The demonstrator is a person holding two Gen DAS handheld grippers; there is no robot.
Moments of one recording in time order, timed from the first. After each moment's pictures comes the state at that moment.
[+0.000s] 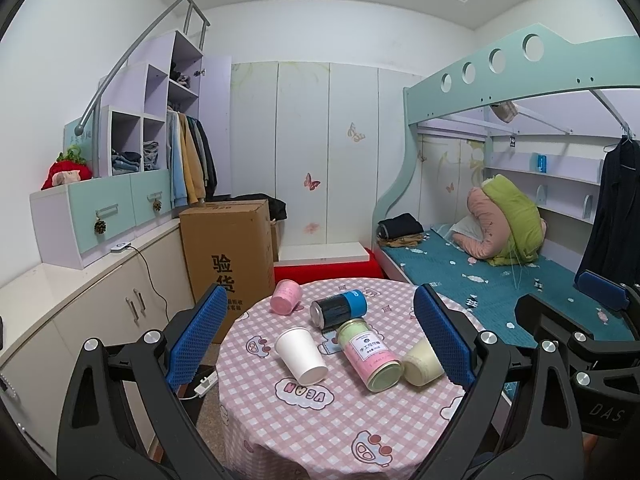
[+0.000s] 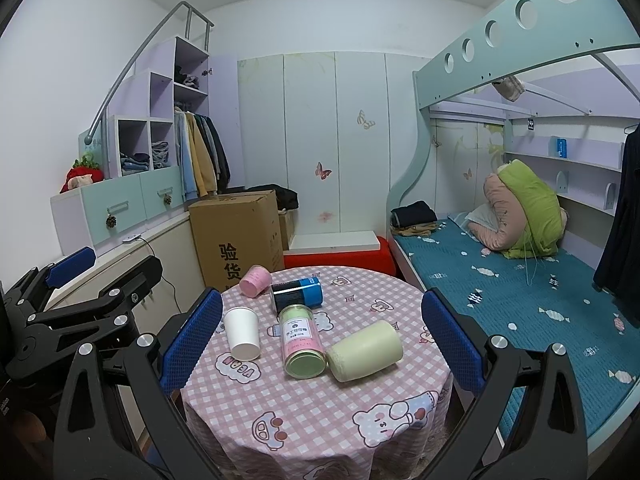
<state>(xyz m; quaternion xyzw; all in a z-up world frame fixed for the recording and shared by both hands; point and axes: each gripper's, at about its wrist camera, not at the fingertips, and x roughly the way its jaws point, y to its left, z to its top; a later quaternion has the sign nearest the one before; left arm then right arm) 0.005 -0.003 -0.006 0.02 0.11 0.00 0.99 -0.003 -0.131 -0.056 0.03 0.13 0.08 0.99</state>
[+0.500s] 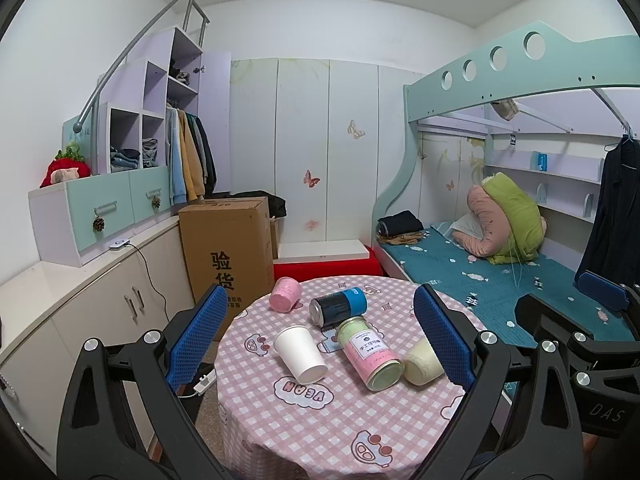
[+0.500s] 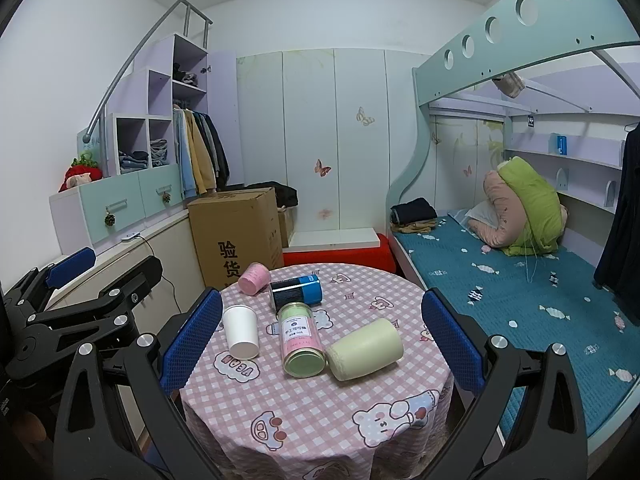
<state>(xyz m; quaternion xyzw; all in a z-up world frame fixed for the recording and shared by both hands) 0.009 -0.001 -0.013 0.02 0.11 0.00 0.99 0.002 -0.130 -0.060 0.03 0.13 0.08 0.99</state>
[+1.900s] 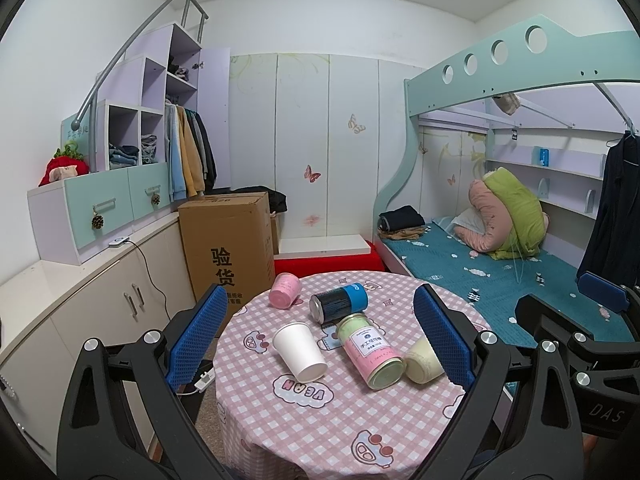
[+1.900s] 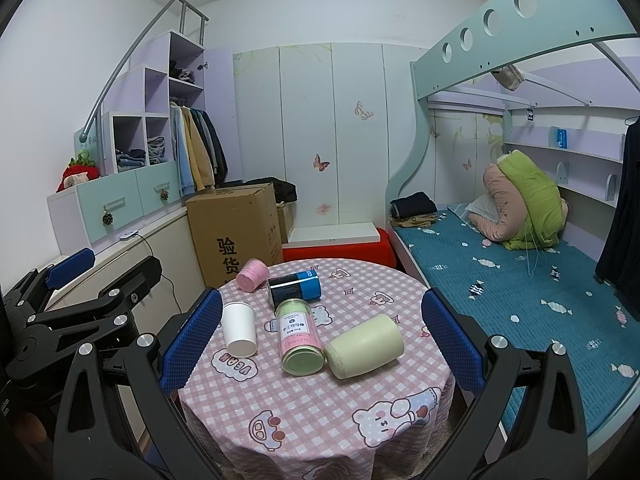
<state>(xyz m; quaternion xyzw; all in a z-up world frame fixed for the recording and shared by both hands) 0.026 0.003 -0.033 0.02 0.12 -0.01 0.99 0.013 -0.130 -0.073 0.03 0.14 0.08 0.99</state>
